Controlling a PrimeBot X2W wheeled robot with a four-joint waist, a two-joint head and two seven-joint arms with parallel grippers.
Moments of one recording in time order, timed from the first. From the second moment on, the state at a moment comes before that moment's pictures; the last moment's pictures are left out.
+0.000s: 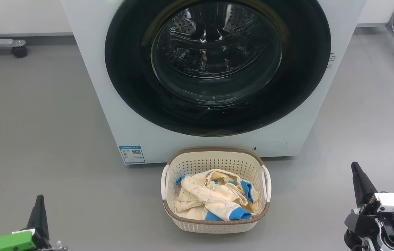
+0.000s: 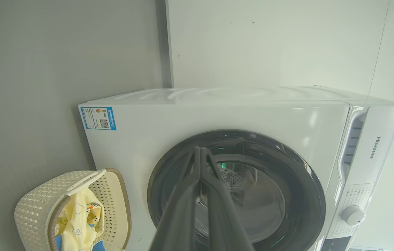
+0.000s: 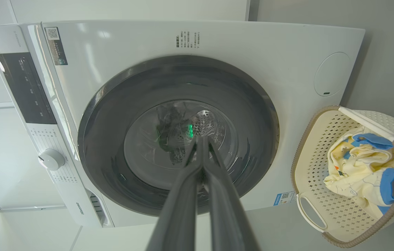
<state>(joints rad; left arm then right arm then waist) -0.08 0.12 -0.04 0.25 -1.72 -0.12 0.01 -0.06 -0.07 -0.09 0.27 1.65 0.13 0.07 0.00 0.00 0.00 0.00</state>
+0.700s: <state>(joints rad) -0.08 0.12 -0.04 0.26 -1.71 -0.12 0.02 -0.06 -0.07 -0.09 0.27 1.65 0.13 0.07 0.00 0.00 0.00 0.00</state>
